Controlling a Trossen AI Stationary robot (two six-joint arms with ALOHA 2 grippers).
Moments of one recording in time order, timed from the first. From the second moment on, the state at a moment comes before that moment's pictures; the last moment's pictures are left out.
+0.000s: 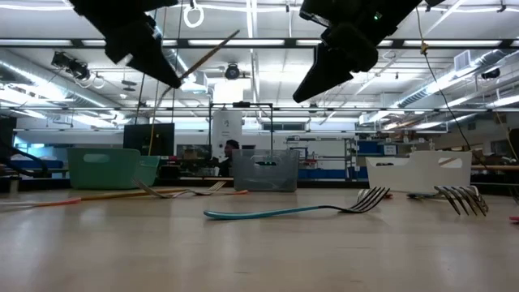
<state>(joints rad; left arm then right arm) -0.37 1.31 0.88 -0.58 -0.88 -0.29 0.22 1.54 1.01 -0.28 0.50 -0.02</state>
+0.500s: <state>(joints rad) -0.21 1.31 0.62 0.15 -0.60 0.07 0.22 1.52 1.11 -0.45 0.51 0.04</state>
